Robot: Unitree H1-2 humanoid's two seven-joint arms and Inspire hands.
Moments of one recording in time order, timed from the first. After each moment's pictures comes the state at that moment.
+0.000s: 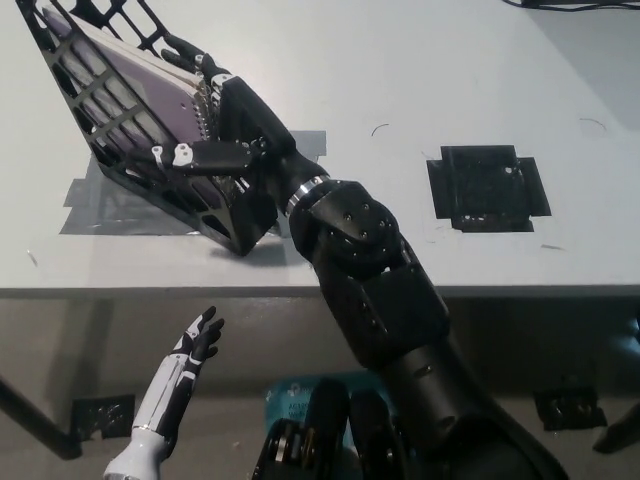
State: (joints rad) left_arm -0.04 0.15 -0.06 0.09 0.09 -0.10 -0.09; right_arm -0.95 0.26 0.09 0.65 0.15 0.02 0.18
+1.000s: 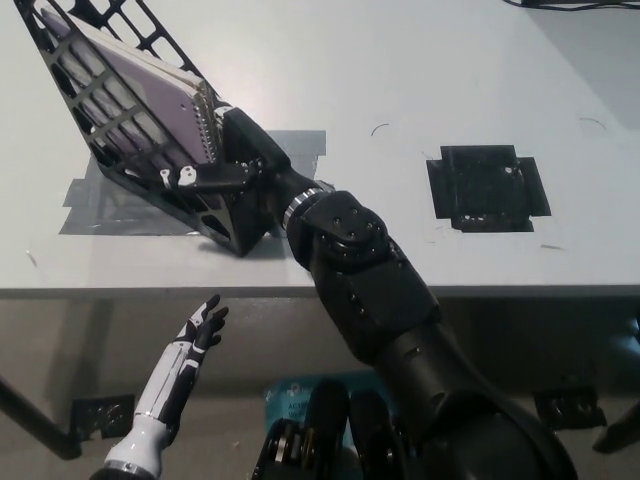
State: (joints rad) left_arm -0.07 0.15 -0.07 0.07 0.09 -0.08 -0.10; right_arm -1.01 0.25 0.07 0.89 0.14 -0.03 0.17
